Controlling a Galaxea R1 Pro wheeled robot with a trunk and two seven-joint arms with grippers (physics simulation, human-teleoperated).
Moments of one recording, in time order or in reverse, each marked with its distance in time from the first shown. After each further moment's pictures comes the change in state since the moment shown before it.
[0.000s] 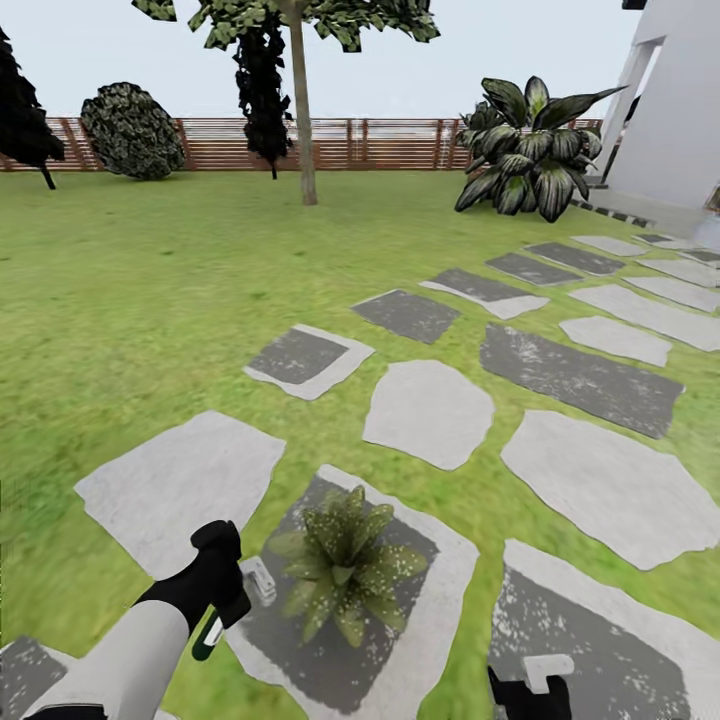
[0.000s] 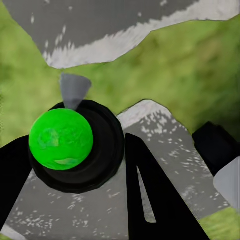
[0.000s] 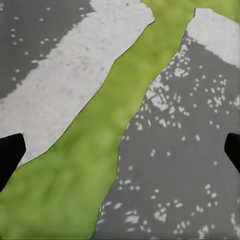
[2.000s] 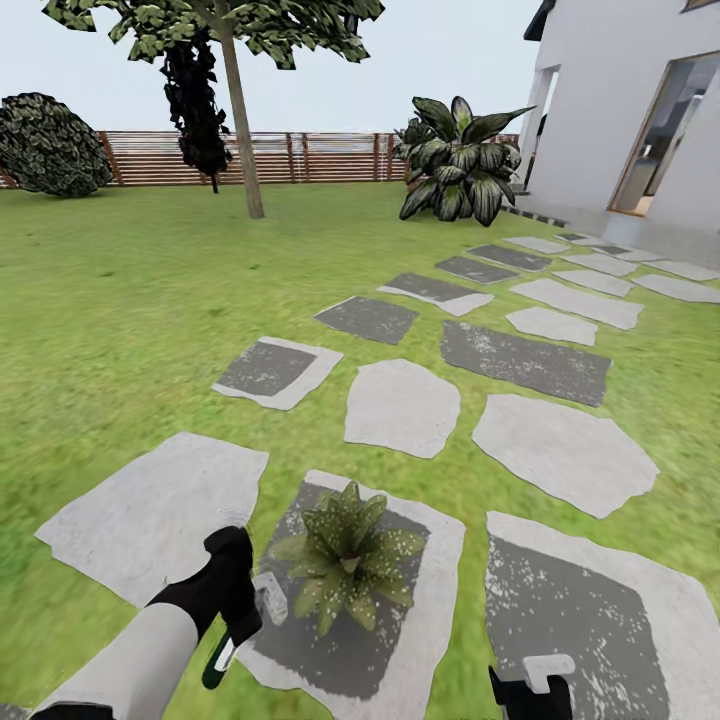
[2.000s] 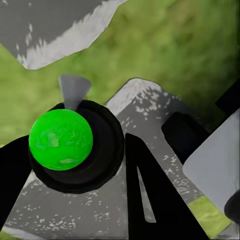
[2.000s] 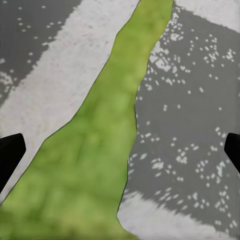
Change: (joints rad) left arm 0.000 -0.018 -0.072 0.039 0.014 -0.001 -0.109; right arm 0.000 -0.002 0.000 -0.001 0.001 0.001 0.000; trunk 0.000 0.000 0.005
